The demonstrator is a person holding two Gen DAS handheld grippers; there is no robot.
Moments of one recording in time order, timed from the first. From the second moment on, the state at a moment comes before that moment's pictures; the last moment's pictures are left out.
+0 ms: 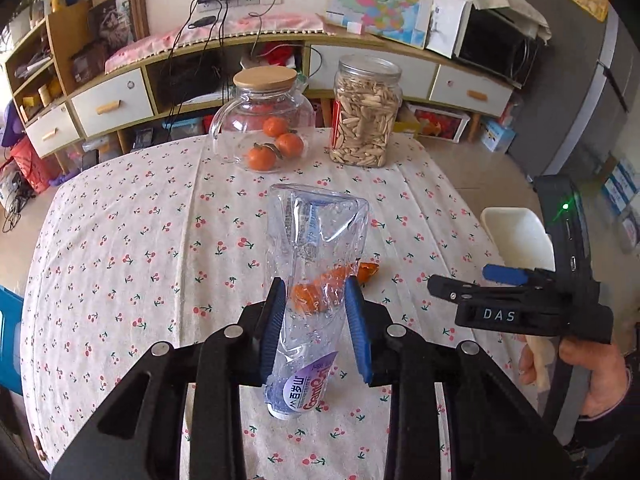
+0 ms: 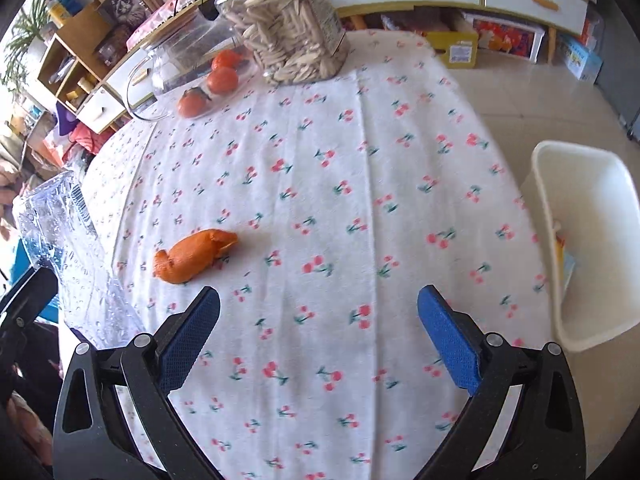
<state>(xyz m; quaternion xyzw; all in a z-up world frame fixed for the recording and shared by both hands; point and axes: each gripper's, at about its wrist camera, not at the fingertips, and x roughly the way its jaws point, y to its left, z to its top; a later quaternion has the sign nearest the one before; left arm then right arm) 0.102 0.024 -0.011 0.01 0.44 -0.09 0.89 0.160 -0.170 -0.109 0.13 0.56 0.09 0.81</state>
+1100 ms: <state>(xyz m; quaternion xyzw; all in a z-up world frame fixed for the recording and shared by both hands) 0.082 0.098 0.016 -0.10 0.39 -0.07 0.91 0.137 -0.142 -0.031 0.16 0.48 0.03 0.86</state>
